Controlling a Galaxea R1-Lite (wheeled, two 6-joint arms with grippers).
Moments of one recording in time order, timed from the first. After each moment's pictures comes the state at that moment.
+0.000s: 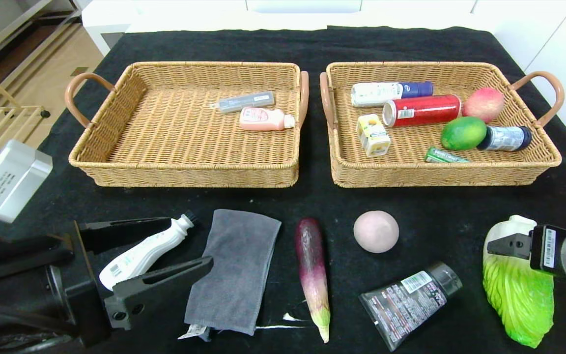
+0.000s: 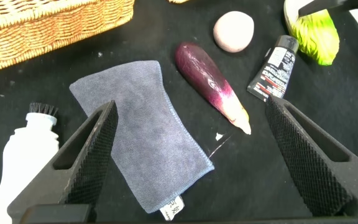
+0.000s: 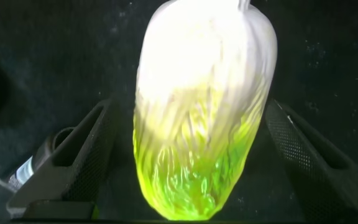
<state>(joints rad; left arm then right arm) -0.46 1.11 -0.62 -0.30 -0.30 -0.03 0.33 1.36 -0.98 0.45 -0.26 0.58</state>
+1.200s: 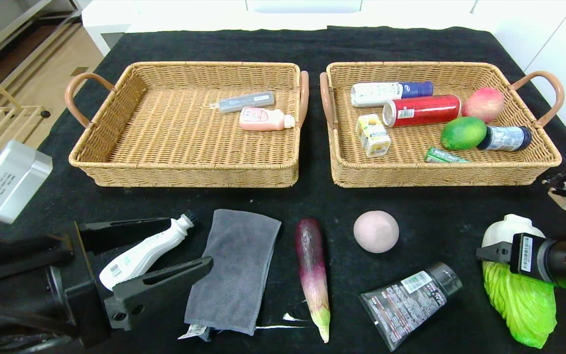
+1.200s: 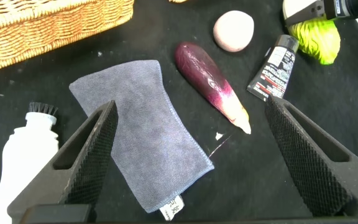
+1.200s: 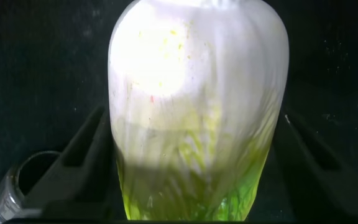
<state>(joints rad) -0.46 1.11 -0.61 -0.30 -0.30 -0.03 0.30 1.43 -0.92 0.36 -0.26 0.58</state>
